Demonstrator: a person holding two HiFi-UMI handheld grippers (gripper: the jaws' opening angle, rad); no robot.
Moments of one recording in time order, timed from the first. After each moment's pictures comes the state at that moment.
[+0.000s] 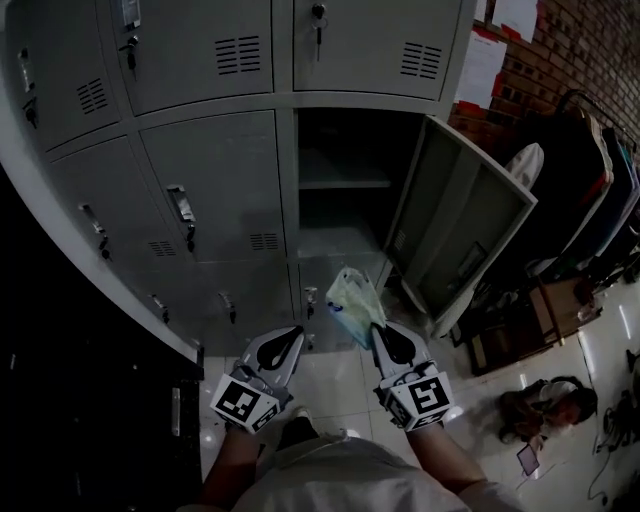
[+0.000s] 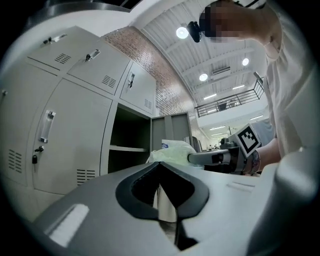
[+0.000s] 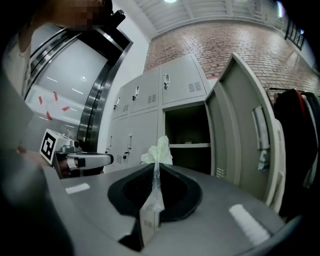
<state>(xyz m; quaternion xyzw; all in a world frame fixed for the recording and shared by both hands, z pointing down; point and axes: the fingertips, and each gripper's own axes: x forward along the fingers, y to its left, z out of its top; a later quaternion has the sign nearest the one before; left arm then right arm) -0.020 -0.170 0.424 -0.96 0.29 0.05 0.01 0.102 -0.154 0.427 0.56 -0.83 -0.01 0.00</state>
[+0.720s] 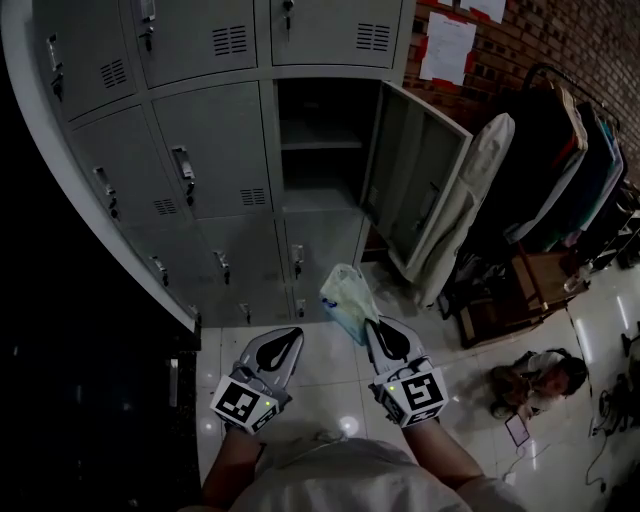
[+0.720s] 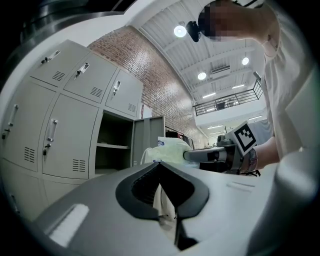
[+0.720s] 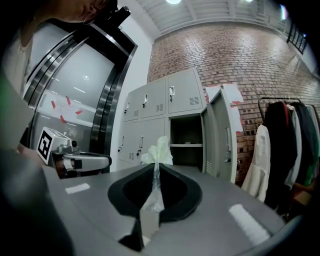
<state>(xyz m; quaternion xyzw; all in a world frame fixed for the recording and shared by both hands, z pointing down) -0.005 -0.005 0.428 -0.96 0.29 0.04 0.01 0.109 0.002 0.424 0.56 -0.83 -0.01 0.01</state>
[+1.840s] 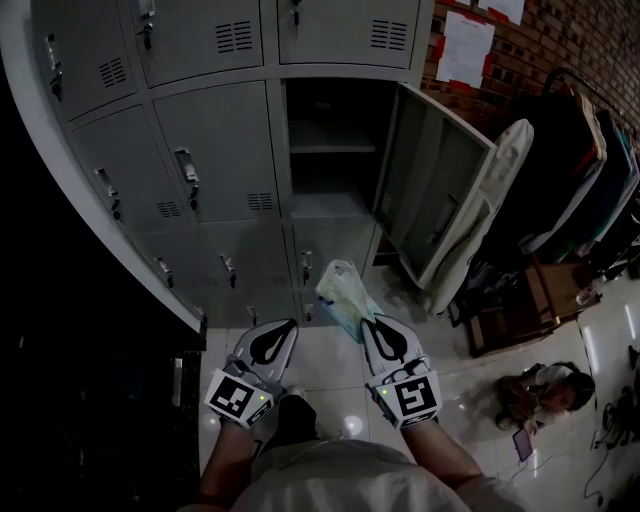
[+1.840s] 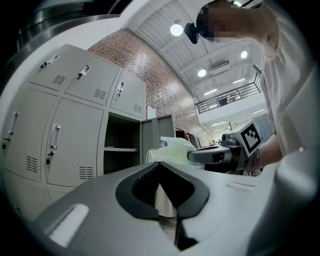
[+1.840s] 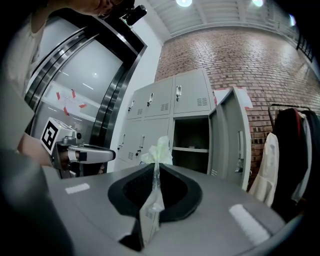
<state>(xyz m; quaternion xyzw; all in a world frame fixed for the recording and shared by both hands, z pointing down) -0.012 -0.056 0.425 -0.95 0.31 0.04 0.03 0.102 -0.044 0.426 0.54 -0.84 -0.05 0.03</state>
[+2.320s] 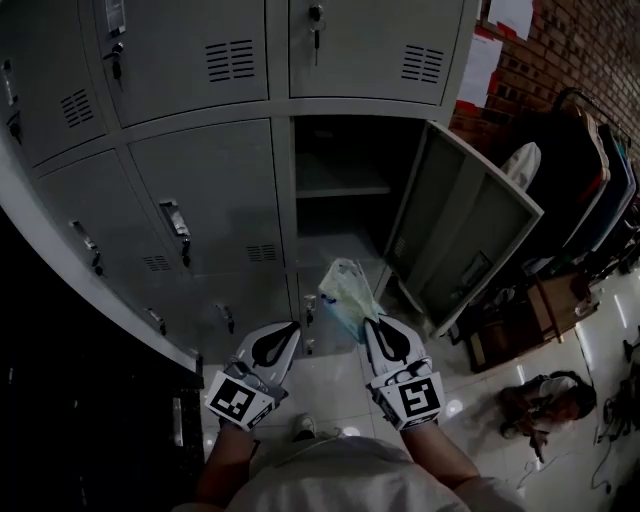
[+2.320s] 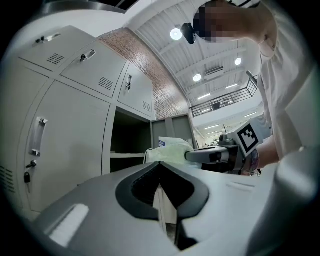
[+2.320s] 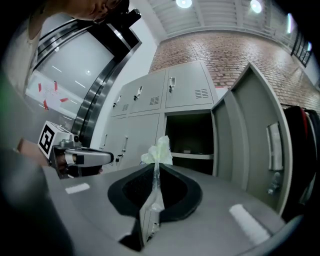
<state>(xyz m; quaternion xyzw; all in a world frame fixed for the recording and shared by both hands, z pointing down) -0.026 -0.201 0.406 -0.96 0.27 0.05 0.05 0.085 -0.185 0.404 0.58 -0.81 -0.06 0.01</state>
